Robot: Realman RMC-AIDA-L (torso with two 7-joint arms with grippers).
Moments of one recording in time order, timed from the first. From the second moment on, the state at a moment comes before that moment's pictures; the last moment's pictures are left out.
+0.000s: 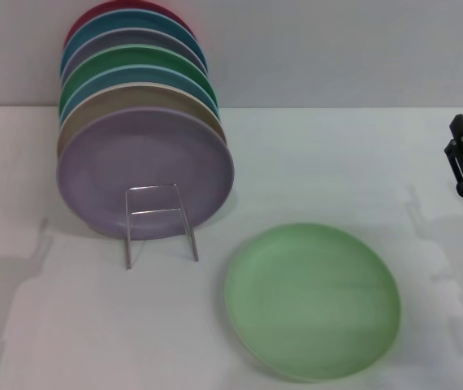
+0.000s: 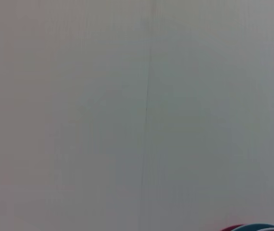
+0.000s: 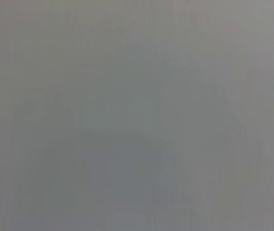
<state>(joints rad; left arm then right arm) -0.22 -2.07 -0.62 -0.29 2.07 1.54 -0.09 0.33 2.09 0.53 0.32 -1.96 -1.47 -0.14</state>
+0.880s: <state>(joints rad) -0.21 -2.07 -0.62 -0.29 2.07 1.54 -0.09 0.31 2.08 0.55 0.51 -1.84 -1.41 -0.73</state>
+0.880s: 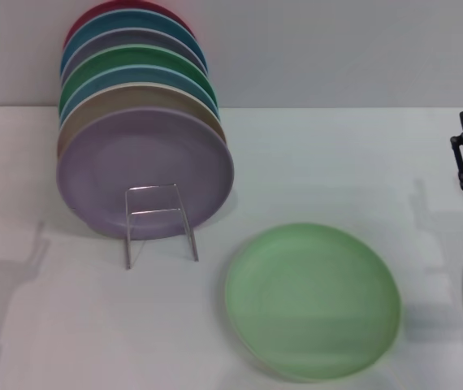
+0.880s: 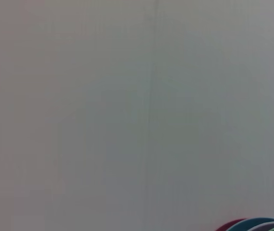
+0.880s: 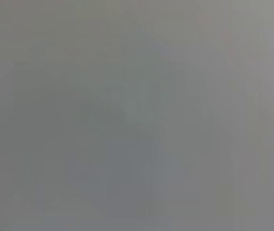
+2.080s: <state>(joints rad) -0.23 -2.07 -0.62 -0.26 2.07 1.53 -0.09 0.27 2.07 1.51 1.21 -2.05 0.46 -0.80</state>
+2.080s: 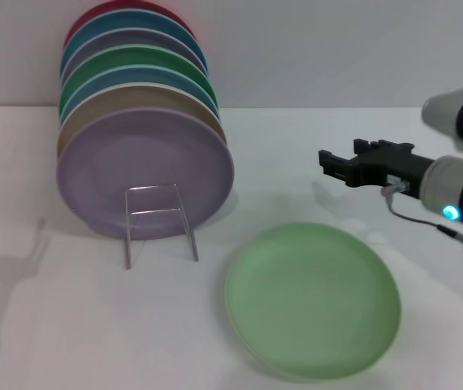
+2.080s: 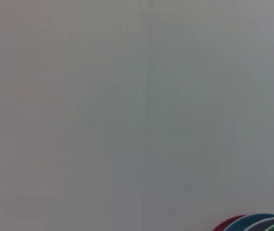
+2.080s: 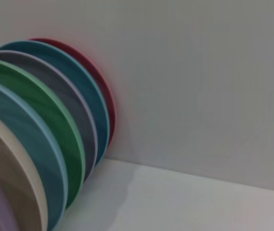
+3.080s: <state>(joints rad) -0.28 -2.07 -0.64 -0.26 2.07 1.46 -0.09 0.51 2.07 1.92 1.33 -2.52 1.47 -0.37</state>
